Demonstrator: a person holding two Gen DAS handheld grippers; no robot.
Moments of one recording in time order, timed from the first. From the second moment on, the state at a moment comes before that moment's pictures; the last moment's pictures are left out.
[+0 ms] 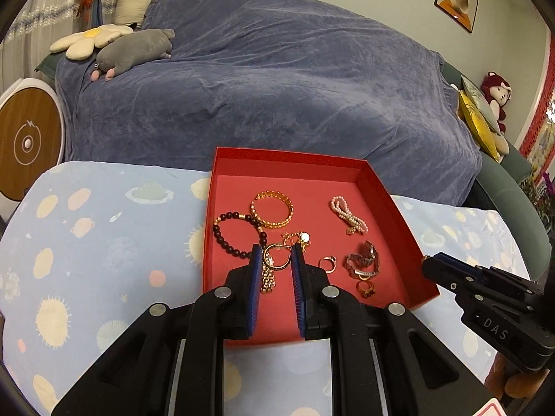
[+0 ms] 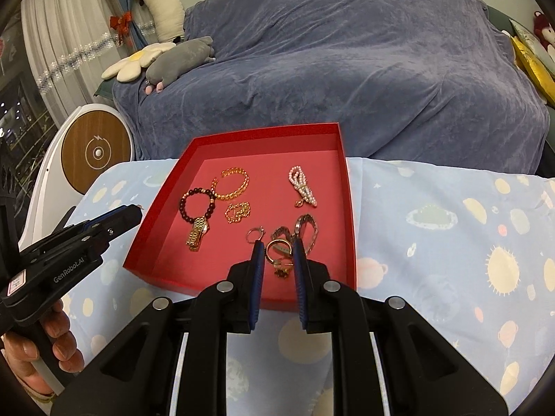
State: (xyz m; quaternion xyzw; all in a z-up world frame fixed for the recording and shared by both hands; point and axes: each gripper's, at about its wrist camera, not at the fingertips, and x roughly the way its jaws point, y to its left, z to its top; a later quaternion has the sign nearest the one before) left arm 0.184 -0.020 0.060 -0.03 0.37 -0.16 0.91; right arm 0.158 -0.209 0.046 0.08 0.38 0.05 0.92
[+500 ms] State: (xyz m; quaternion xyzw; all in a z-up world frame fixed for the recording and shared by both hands) left arm 0.248 -0.047 0.019 0.01 0.39 -0.15 0.91; right arm 0.237 -0.193 0.013 0.10 0.40 0.05 0.91
